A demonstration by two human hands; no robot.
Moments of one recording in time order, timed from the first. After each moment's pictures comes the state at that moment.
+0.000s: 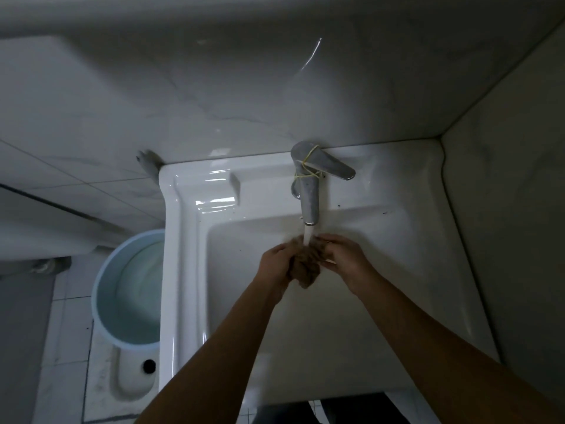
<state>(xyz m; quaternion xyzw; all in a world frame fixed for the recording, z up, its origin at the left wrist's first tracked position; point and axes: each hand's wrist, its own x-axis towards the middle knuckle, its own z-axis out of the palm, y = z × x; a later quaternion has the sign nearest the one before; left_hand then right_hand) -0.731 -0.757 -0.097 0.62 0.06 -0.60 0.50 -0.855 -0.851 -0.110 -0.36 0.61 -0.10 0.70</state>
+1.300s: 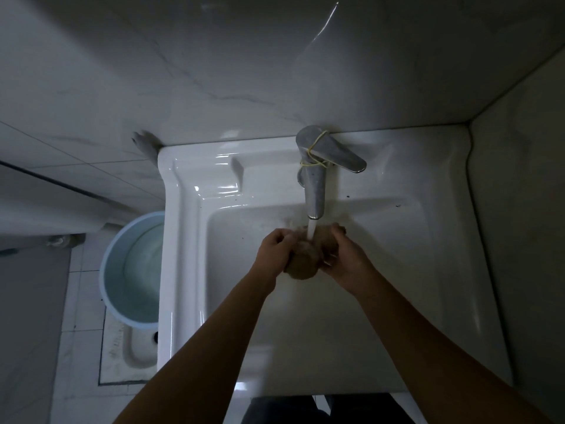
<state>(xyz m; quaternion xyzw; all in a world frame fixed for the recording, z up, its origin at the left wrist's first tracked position) -0.722 -0.760 -0.112 0.73 -0.05 -0.54 0.41 -0.856 -0.846 -0.130 -0.18 0.58 -0.12 0.79</state>
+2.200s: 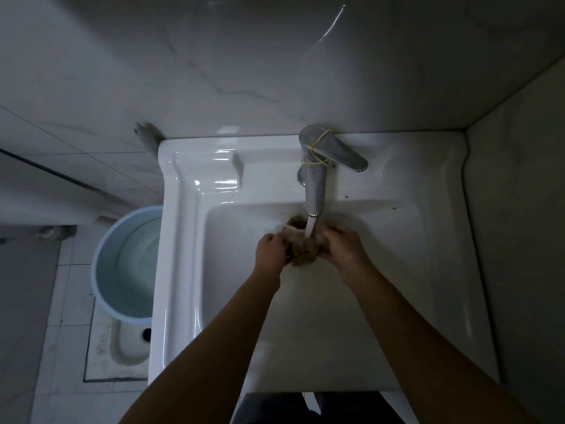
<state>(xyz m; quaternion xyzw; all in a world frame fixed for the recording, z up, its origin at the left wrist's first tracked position) -0.731 -0.762 -0.129 0.73 0.09 -0.51 0.44 -0.842 -0.852 -0.107 -0.37 0.60 -0.11 0.70</state>
